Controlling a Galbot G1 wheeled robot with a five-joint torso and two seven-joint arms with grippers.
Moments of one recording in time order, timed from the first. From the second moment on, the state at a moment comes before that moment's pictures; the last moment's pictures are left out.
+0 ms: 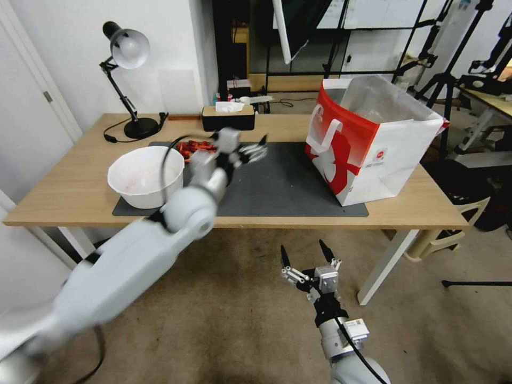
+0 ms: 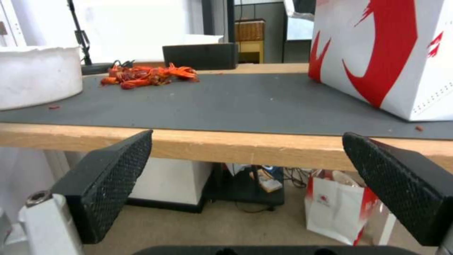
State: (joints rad) left arm 0.67 -0.90 0.14 -1.92 -0.77 0.13 -0.40; right arm -1.57 1.19 0.13 2.04 0.14 0.20 0.30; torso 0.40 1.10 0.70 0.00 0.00
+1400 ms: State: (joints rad) left arm 1.64 -1.15 -0.38 -2.06 -0.38 -0.21 -0.28; right arm -1.57 1.15 0.21 2.07 0.26 0.22 0.33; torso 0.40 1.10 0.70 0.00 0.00
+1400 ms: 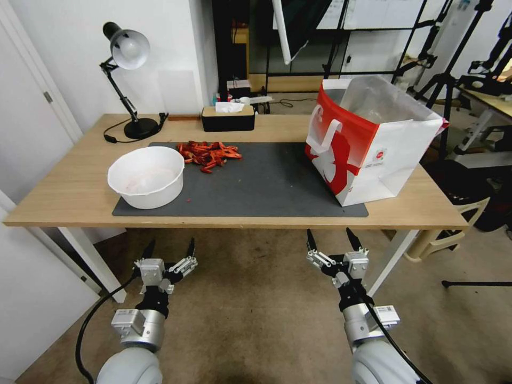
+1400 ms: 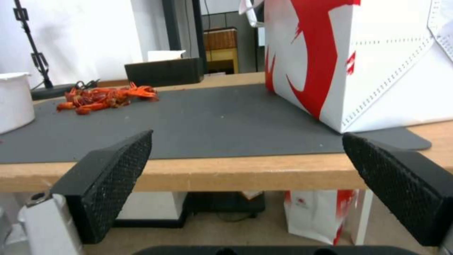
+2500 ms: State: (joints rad) left arm 1.64 -1.15 -0.38 -2.06 -0.38 -0.21 -0.28; right arm -1.57 1.15 0.21 2.07 0.25 0.22 0.34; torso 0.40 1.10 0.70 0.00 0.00
